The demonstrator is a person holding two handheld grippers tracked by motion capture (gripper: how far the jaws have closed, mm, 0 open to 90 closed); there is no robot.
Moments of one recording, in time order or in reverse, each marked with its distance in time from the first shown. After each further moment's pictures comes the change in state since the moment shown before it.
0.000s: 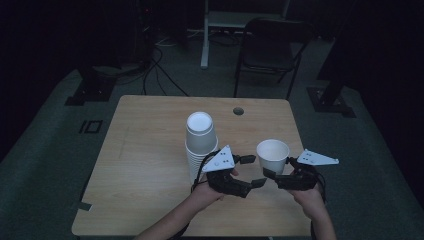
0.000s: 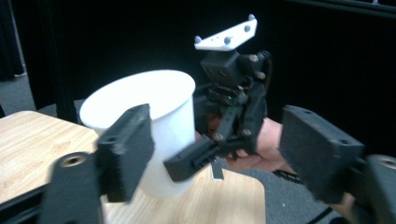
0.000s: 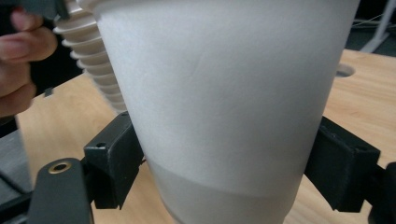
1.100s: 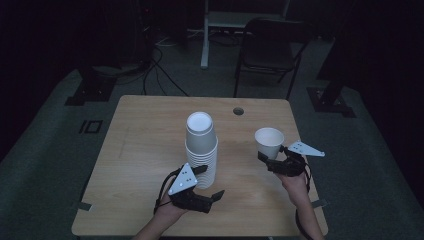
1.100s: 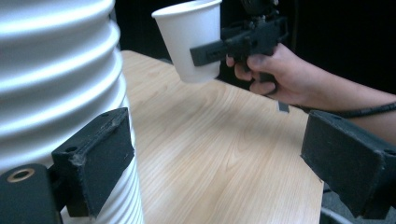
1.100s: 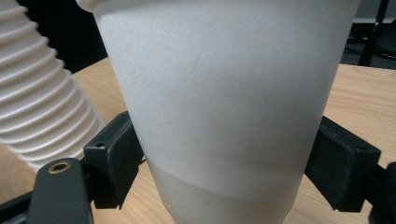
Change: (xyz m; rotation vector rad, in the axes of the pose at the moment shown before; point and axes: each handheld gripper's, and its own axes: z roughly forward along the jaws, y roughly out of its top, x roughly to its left) left arm -0.003 -0.060 -0.087 0.125 0.310 -0.003; right arm -0.037 -0.012 0.052 -0.079 -0.132 0.050
